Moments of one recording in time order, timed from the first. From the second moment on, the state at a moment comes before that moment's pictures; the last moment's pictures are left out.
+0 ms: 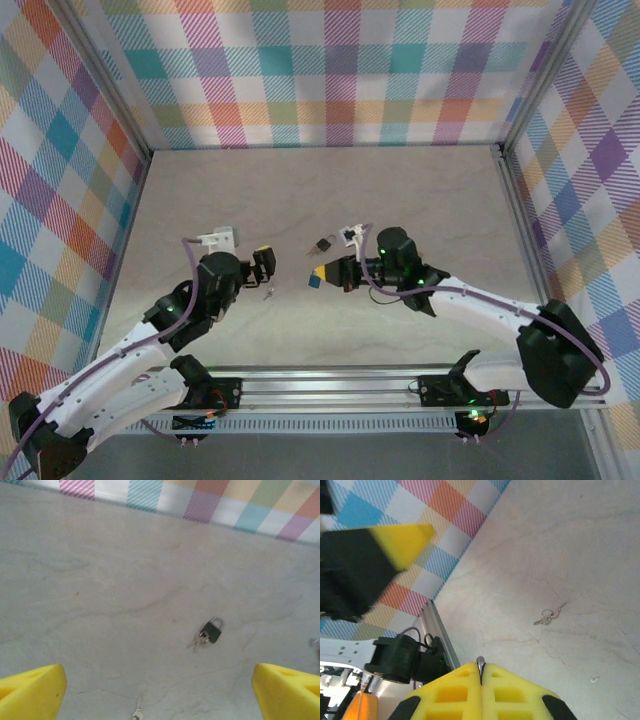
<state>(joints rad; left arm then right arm) -0.74 0.74 0.68 -0.42 -0.50 -0.54 0.75 1.30 0.67 0.25 -0.59 0.64</state>
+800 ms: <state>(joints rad) -0.70 0.57 0.65 -0.41 -0.73 -0.21 0.86 1.81 1.08 0.00 -0.50 0.60</state>
